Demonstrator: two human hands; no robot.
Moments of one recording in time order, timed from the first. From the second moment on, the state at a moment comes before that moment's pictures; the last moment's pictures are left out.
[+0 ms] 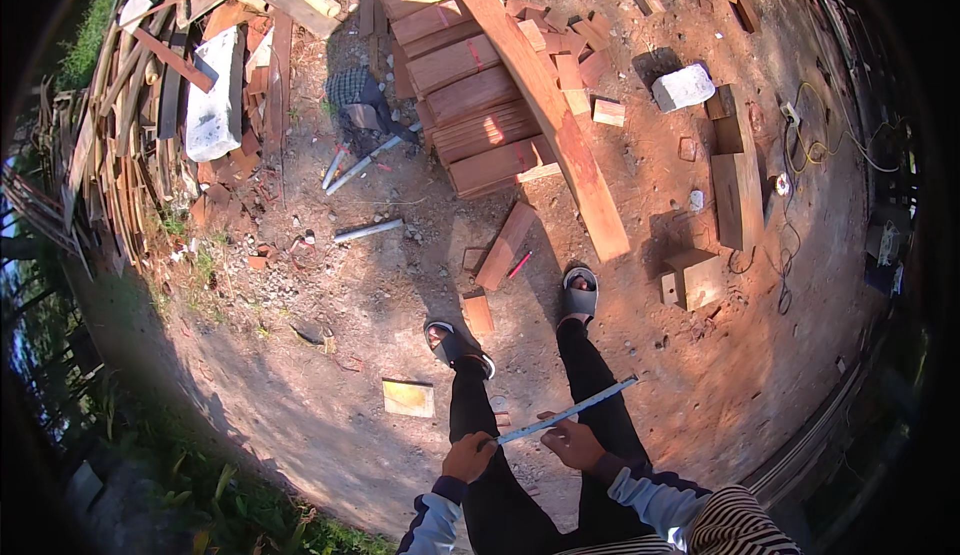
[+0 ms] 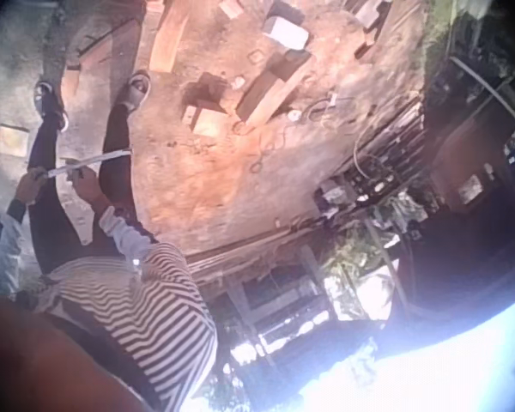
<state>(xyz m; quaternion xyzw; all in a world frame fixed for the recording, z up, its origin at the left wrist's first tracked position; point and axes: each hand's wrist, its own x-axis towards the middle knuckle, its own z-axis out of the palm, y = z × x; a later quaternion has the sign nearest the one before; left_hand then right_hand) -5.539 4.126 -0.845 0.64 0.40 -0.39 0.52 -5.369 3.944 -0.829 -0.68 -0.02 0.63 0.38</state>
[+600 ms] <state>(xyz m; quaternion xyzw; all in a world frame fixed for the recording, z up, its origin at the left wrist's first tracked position) -5.466 4.023 -0.642 0.51 0.23 -0.38 0.73 -5.341 3.831 -0.612 -0.71 0.03 0.41 0.57</state>
